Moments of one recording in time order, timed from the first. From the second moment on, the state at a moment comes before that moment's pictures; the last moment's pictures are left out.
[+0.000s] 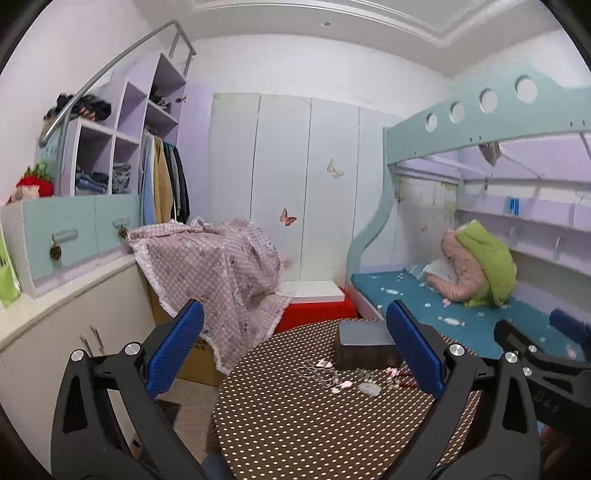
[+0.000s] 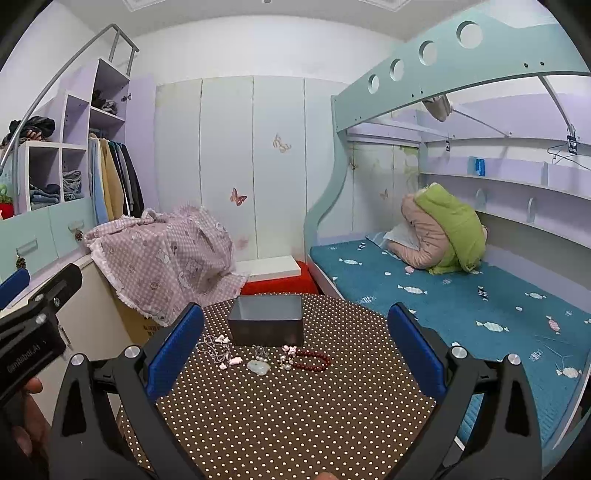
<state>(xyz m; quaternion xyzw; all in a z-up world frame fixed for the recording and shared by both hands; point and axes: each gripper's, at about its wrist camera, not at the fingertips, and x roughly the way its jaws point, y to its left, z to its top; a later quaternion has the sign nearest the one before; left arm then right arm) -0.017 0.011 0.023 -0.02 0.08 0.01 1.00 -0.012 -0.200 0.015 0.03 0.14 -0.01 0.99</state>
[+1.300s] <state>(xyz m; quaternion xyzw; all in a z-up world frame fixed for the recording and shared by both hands) -0.024 0.004 0.036 0.00 0.07 0.02 1.00 -0.019 -0.195 0.029 0.02 0.11 -0.01 0.99</state>
